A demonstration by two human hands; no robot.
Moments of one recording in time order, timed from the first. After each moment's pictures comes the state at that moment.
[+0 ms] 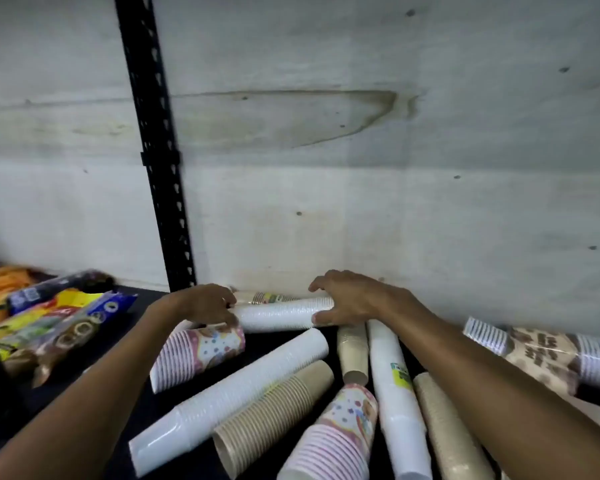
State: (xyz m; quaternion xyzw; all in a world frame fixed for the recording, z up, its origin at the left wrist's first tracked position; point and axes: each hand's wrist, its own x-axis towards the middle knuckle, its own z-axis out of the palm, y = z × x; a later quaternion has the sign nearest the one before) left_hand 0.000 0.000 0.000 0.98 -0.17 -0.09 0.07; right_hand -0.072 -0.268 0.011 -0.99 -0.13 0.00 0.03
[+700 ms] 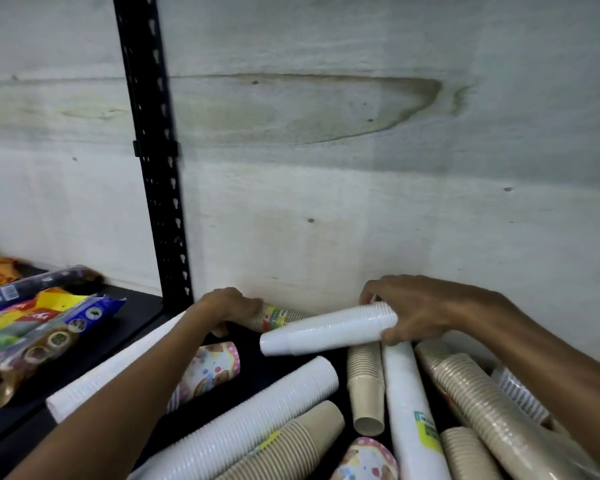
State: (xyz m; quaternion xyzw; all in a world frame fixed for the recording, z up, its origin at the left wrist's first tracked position) left_hand 0.059 -0.046 -0.022 0.97 0.01 -0.13 0.22; right_hand -0.077 -0.318 0.049 -0.99 -0.11 0.07 -0.02
